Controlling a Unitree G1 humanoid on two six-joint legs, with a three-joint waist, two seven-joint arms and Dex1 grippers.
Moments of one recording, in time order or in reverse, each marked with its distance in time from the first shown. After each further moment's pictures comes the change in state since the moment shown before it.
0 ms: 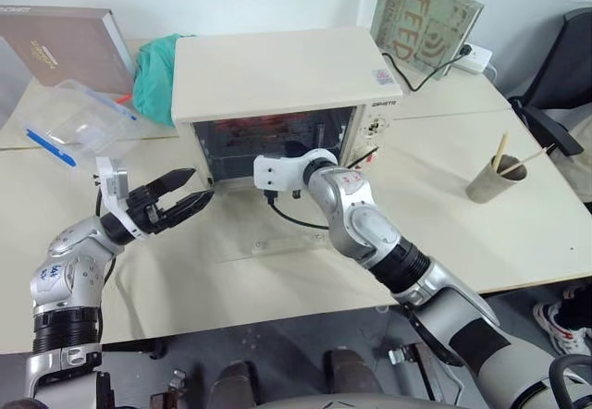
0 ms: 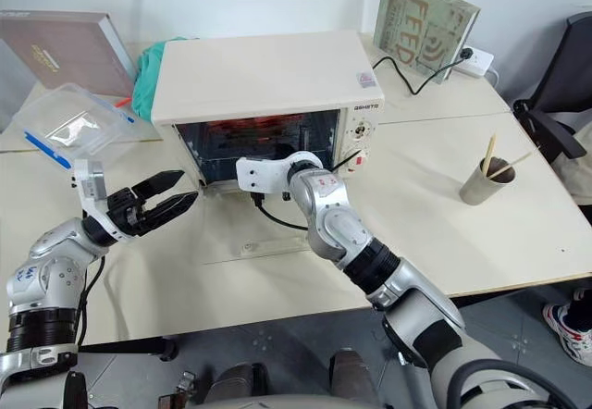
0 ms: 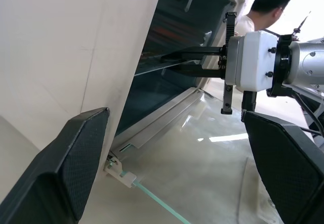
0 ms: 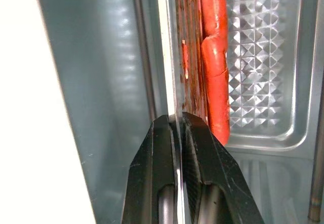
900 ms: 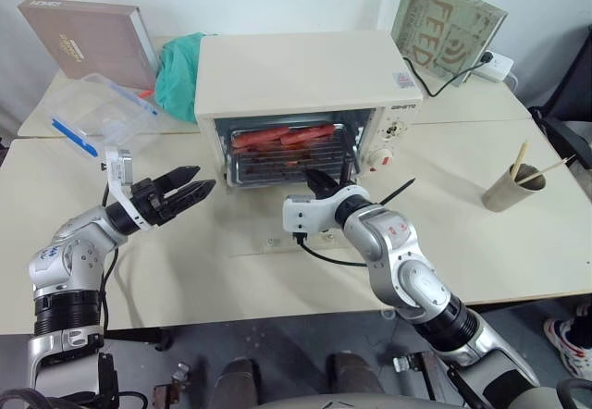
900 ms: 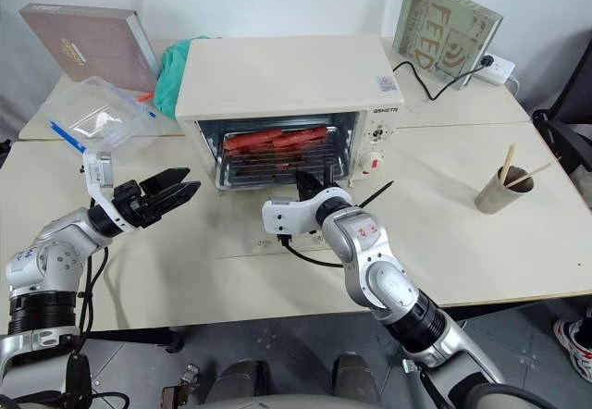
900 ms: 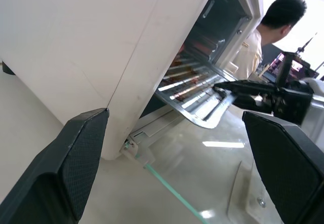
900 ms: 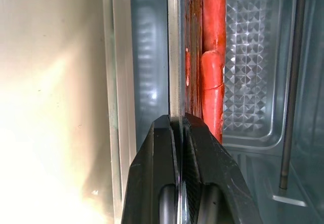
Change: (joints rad) left arm -0.085 -0.012 0.006 0.043 -0.011 0.188 0.051; right arm 0.324 -0.162 -0.067 -0.412 -0.161 -0.100 0.128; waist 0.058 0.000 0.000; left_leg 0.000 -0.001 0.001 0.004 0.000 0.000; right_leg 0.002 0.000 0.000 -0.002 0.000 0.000
